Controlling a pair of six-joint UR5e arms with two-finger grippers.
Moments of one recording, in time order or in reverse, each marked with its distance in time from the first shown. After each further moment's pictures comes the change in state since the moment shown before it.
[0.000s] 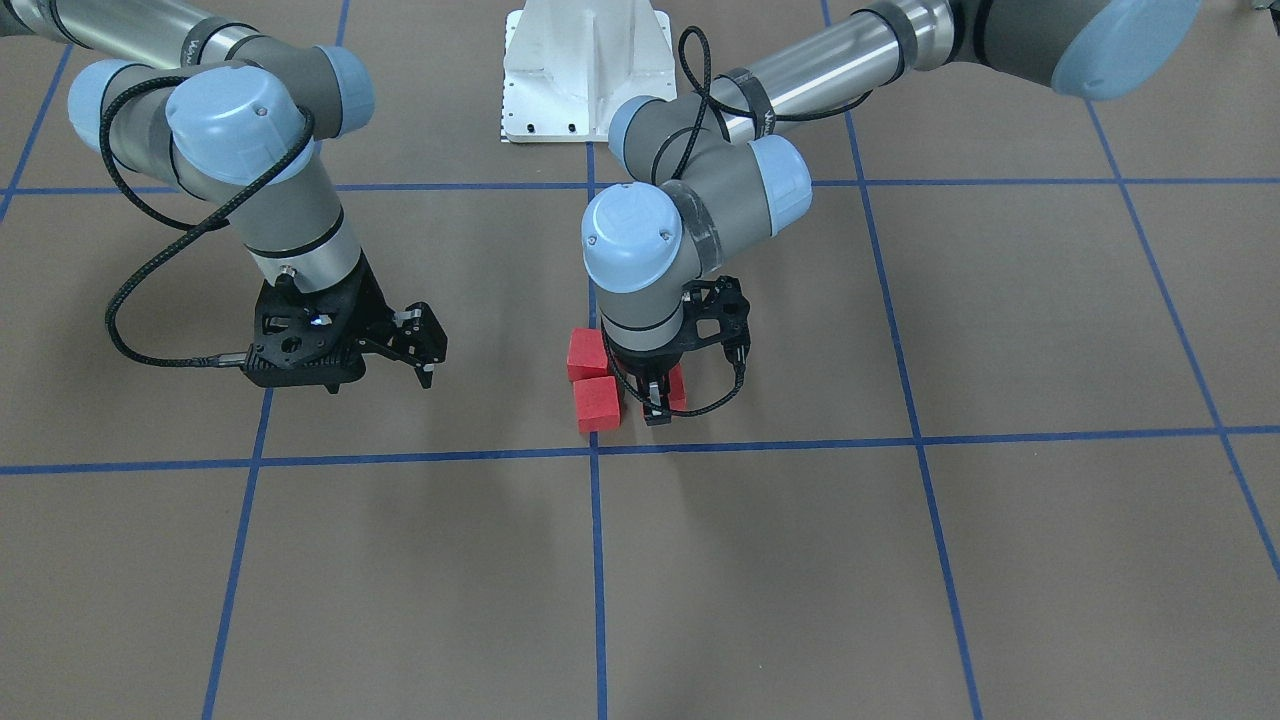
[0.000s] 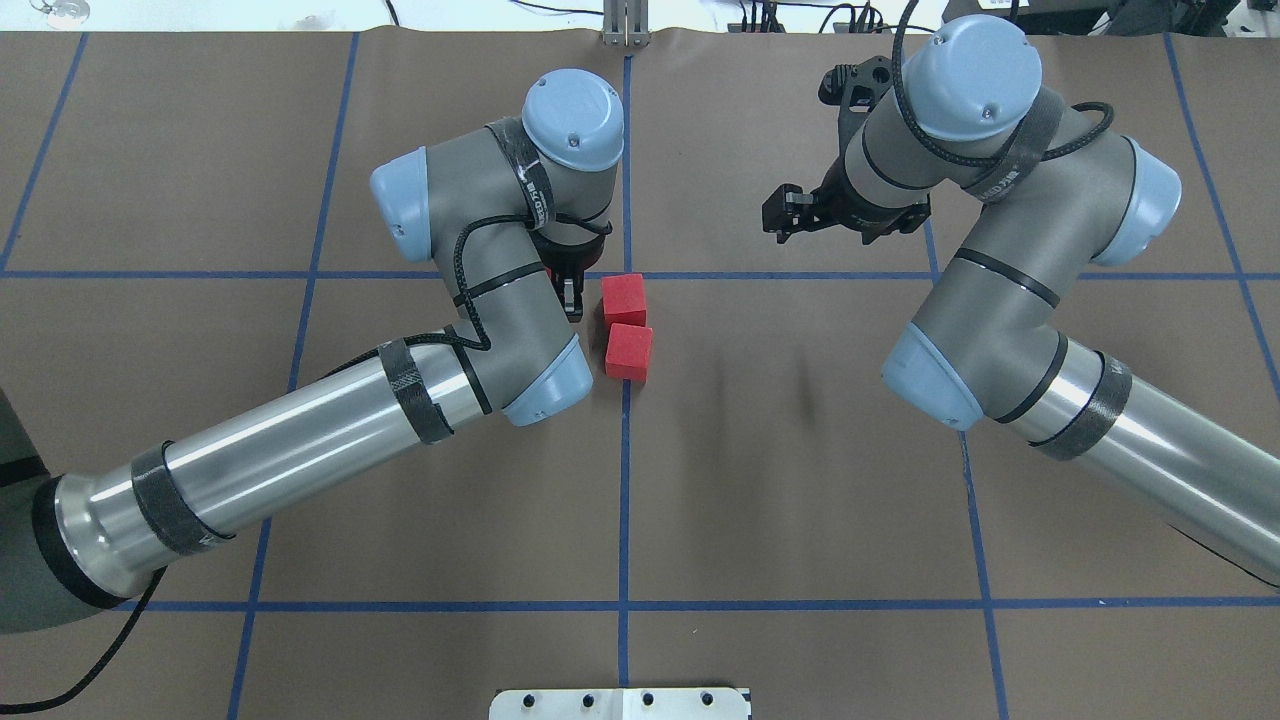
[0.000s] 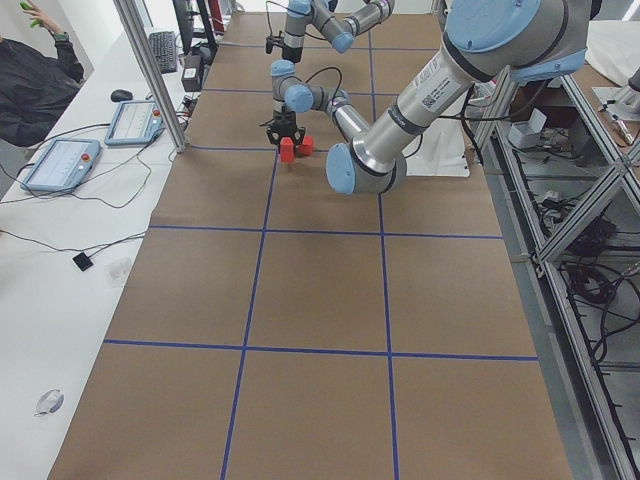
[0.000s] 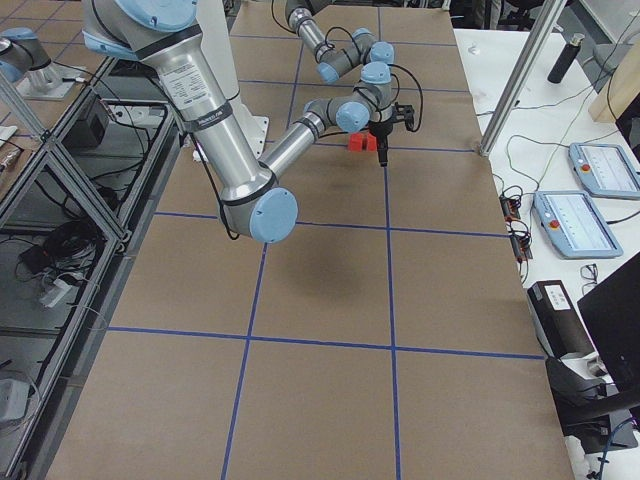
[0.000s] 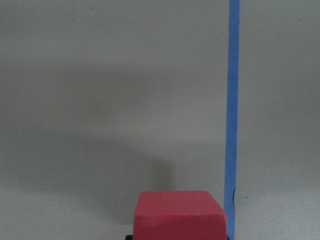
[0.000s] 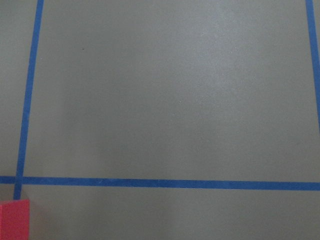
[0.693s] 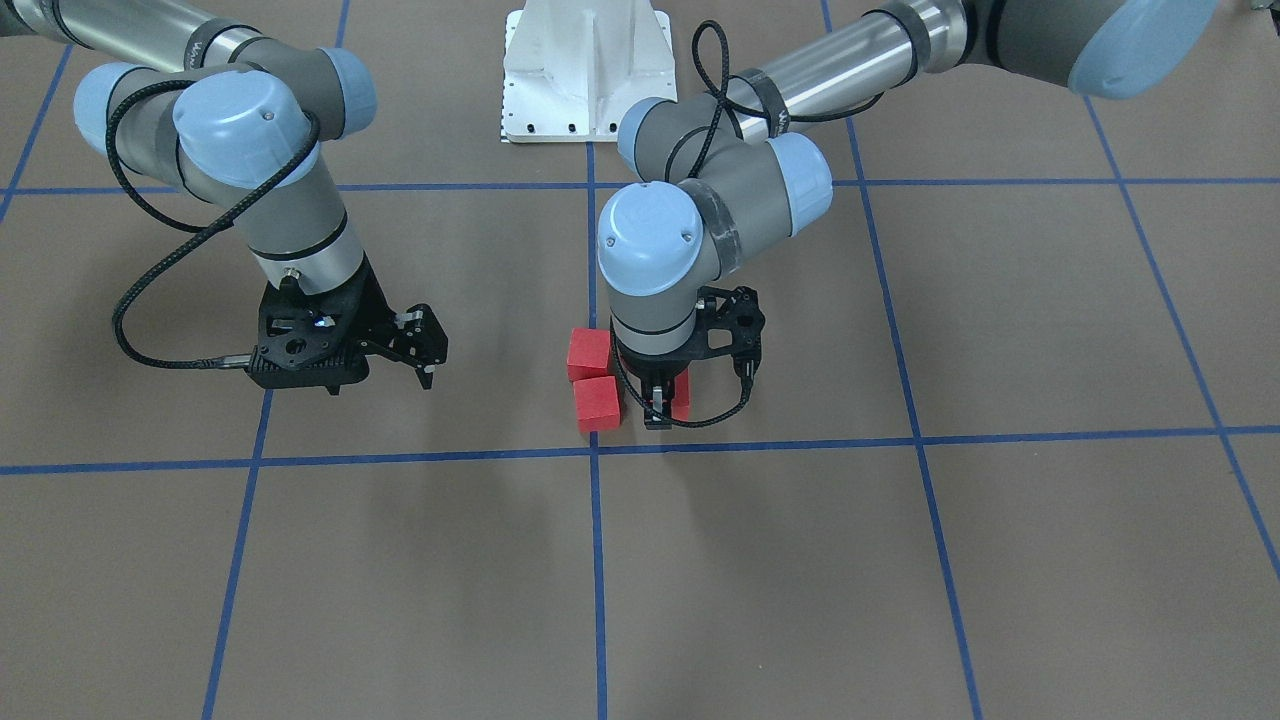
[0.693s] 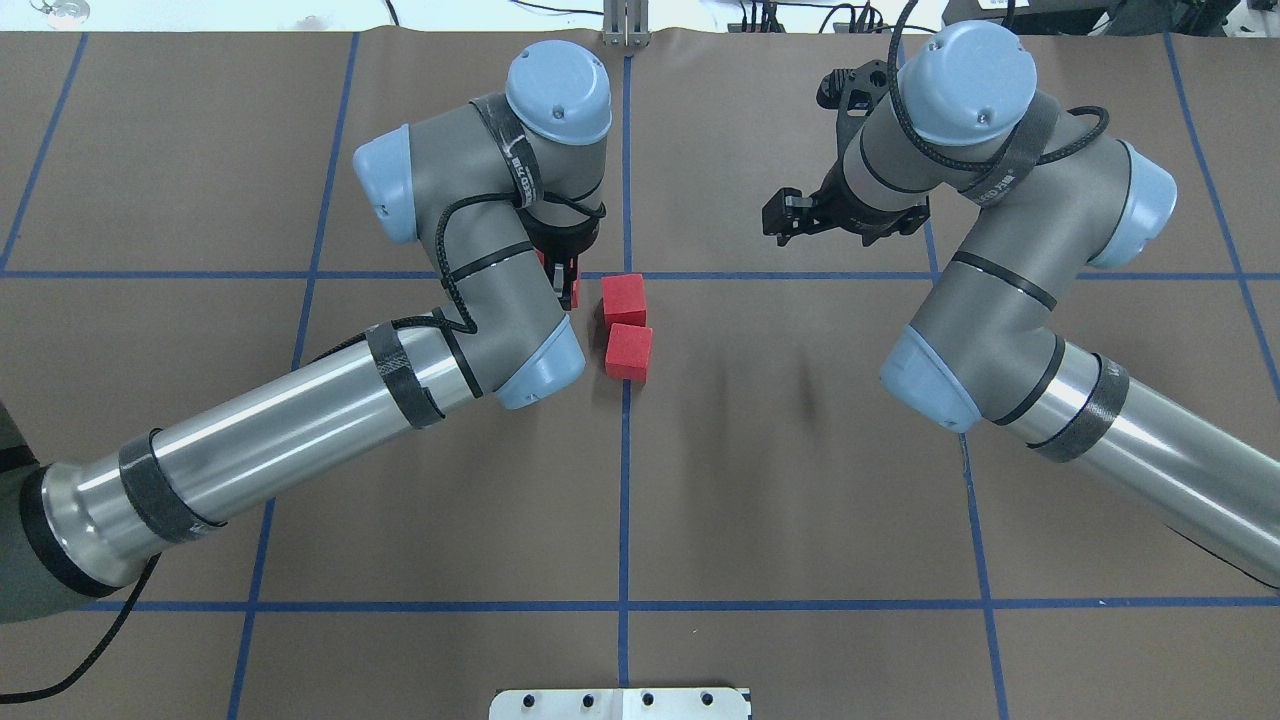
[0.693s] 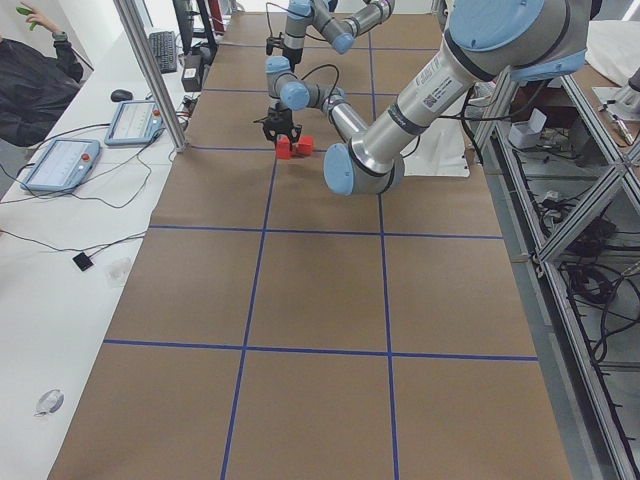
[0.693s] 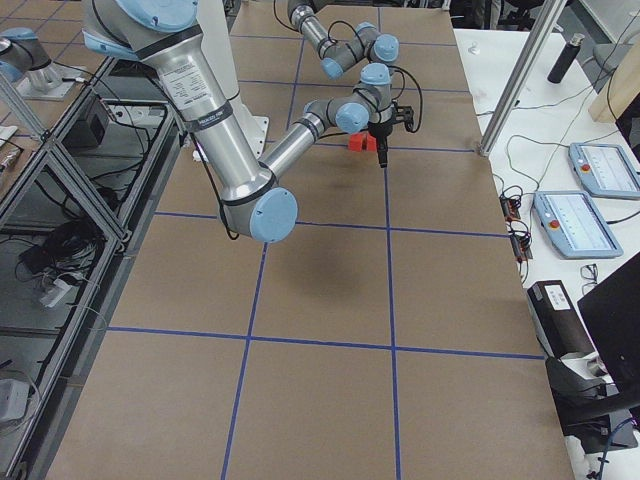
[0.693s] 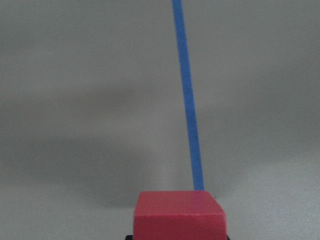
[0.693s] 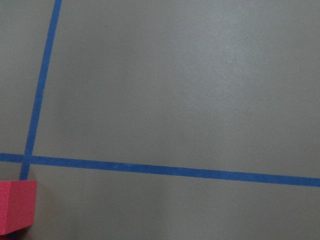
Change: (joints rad) left arm -0.015 0.001 -0.020 0.007 -0.023 0.093; right arm -0.002 0.000 -0.004 -0.001 -0.005 -0.008
